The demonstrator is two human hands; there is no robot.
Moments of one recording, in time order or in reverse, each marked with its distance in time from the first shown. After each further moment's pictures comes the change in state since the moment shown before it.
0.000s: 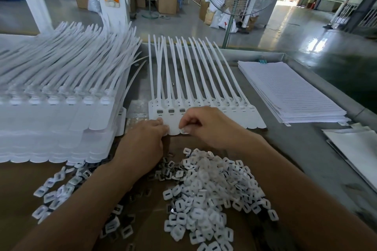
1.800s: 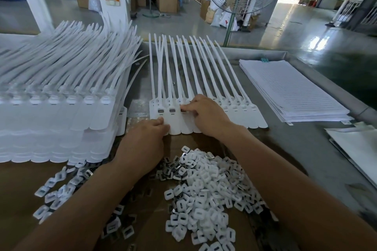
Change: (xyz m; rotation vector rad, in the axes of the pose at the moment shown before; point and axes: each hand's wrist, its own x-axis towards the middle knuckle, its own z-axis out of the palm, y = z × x) left_hand 0.002 0.002 -0.004 0.052 -0.061 -0.027; right_hand 0.043 0.031 0.011 -0.362 0.162 0.051
